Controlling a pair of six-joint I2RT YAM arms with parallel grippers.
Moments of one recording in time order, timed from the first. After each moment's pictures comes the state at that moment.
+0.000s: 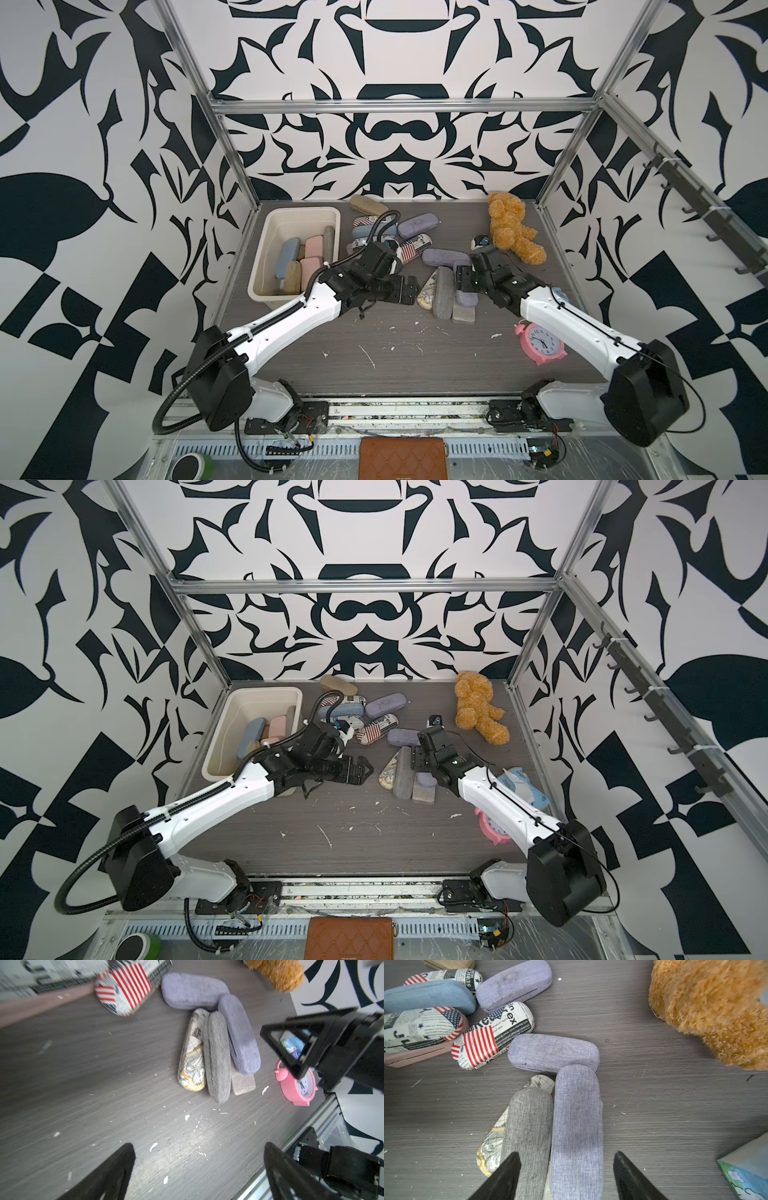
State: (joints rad) left arm -0.81 1.43 1.11 -0.51 0.14 -0.56; right arm 0.45 1.32 0.92 -0.47 0.23 0.41
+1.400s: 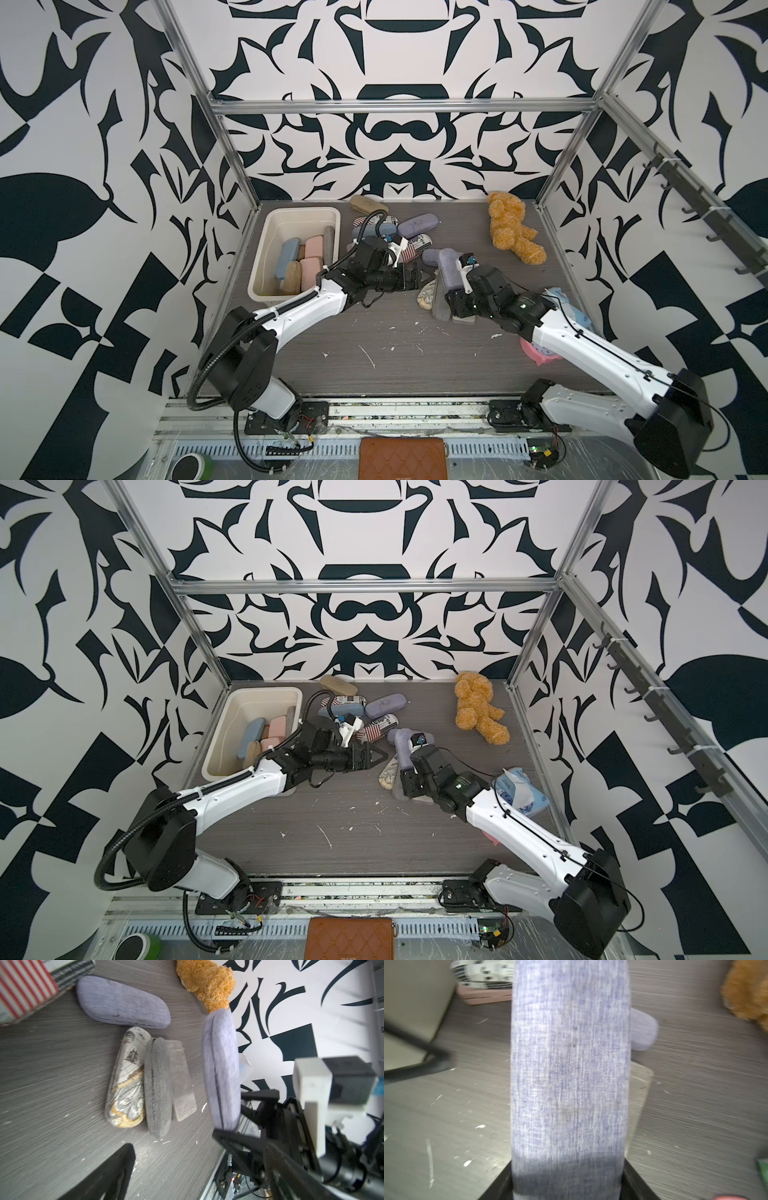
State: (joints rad) left arm -0.70 1.56 1.02 0.03 0.55 -0.78; right arm 0.68 1.11 0.82 -0.55 0.14 0.38
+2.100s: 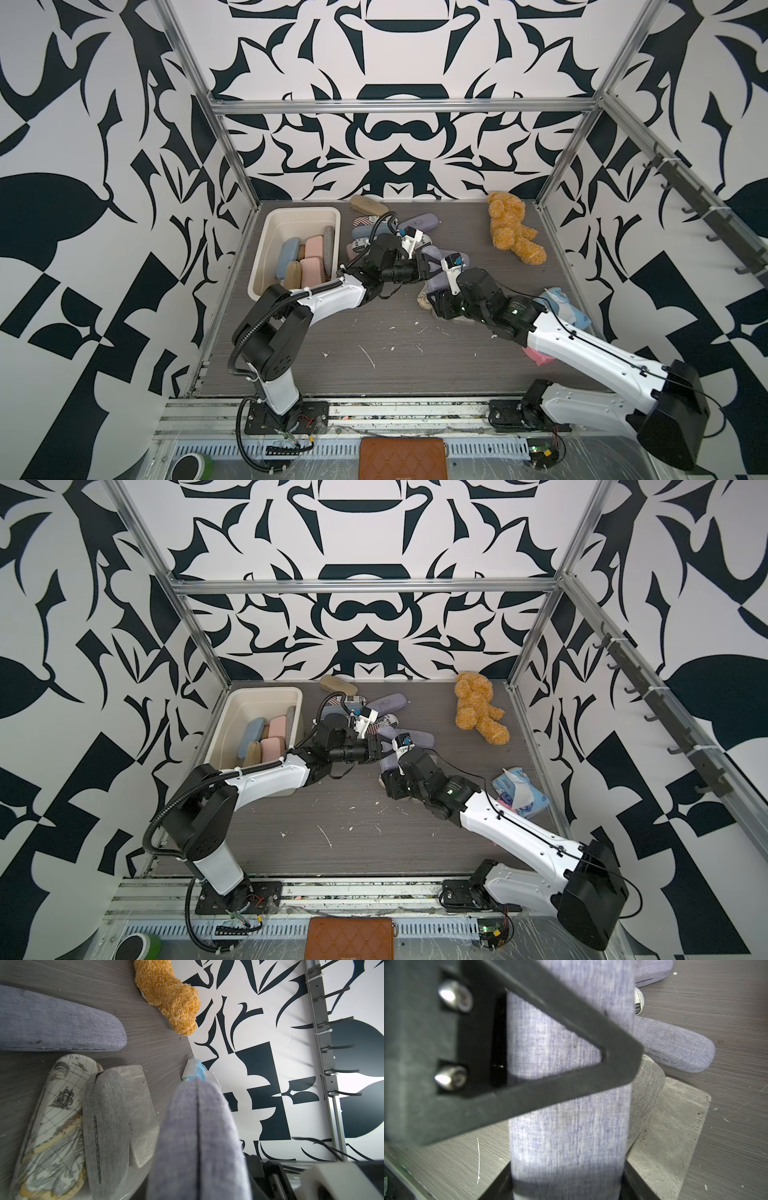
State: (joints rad) left arm -0.73 1.73 1.07 0.36 0.61 -0.96; right arm 0.77 1.12 0.82 -0.41 0.11 0.44
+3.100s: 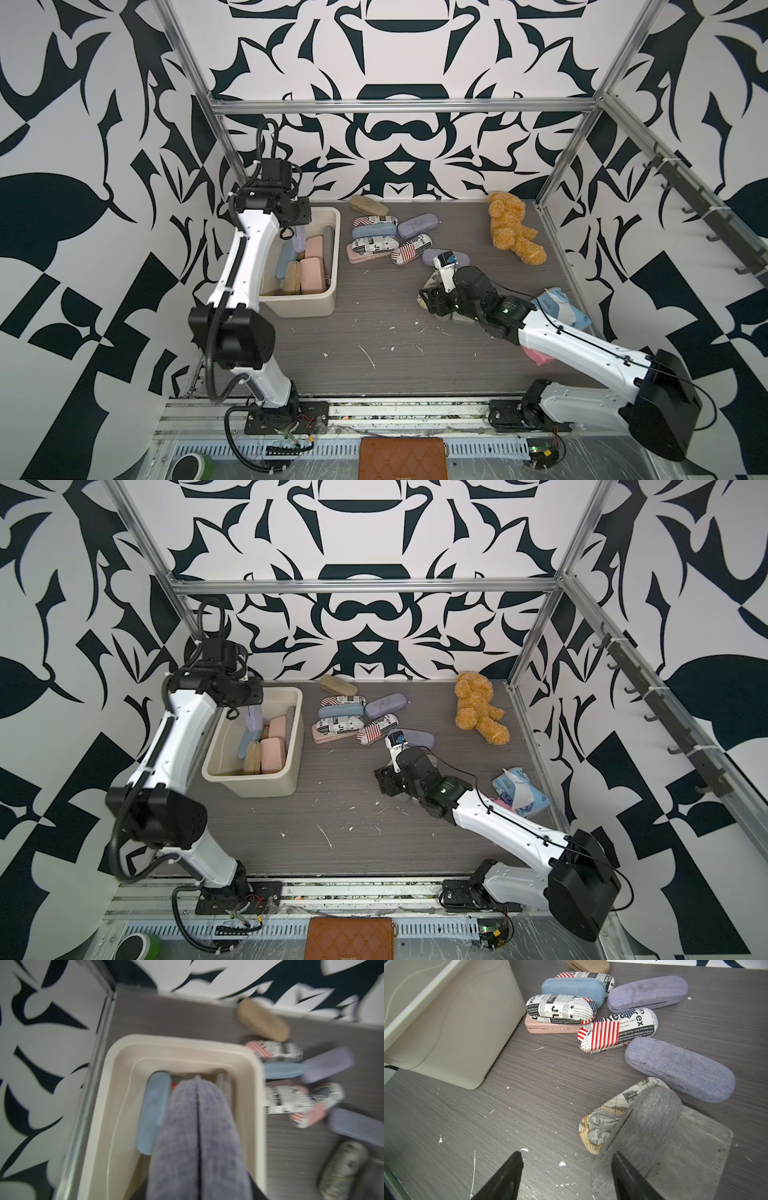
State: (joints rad) left arm -0.07 1.79 1.88 -1.07 -0.12 -0.13; right arm 0.73 1.20 0.77 -0.21 0.06 0.35
